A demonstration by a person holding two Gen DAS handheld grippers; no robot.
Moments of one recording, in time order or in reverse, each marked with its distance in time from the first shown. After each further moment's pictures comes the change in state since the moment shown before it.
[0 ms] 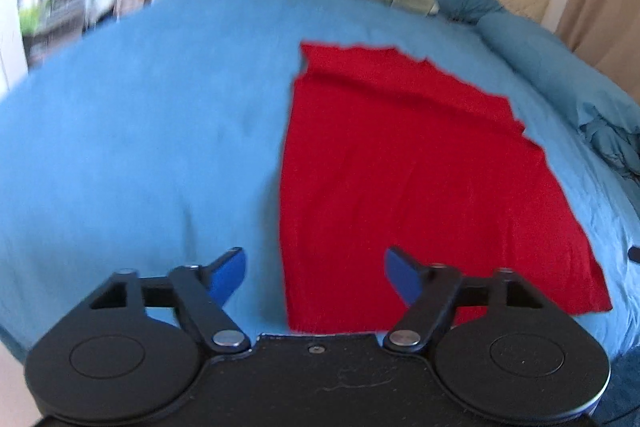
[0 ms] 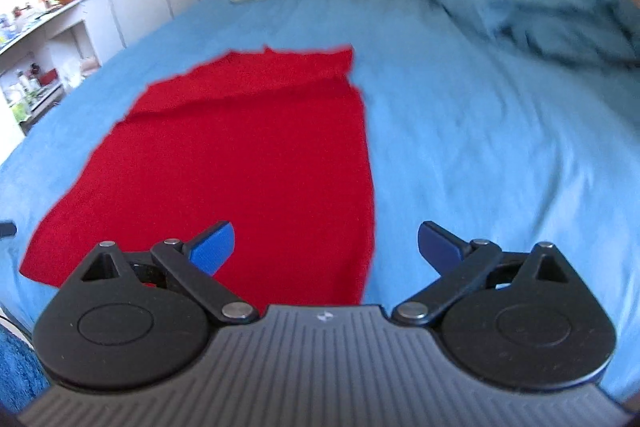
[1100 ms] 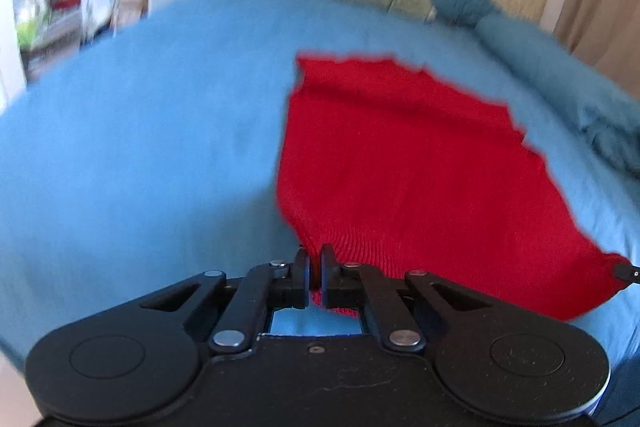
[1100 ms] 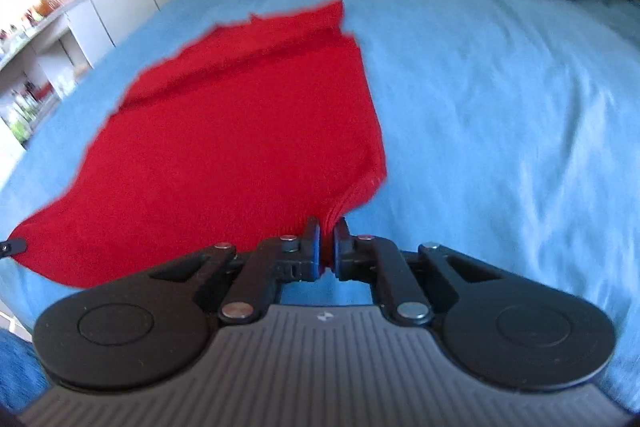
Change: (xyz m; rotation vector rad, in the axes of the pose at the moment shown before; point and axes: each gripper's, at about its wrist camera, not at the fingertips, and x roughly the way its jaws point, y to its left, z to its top) left arm -0.008 -0.012 0.023 0.040 -0.082 -0.001; right arm 0.004 0.001 0.008 0.078 0.008 0.078
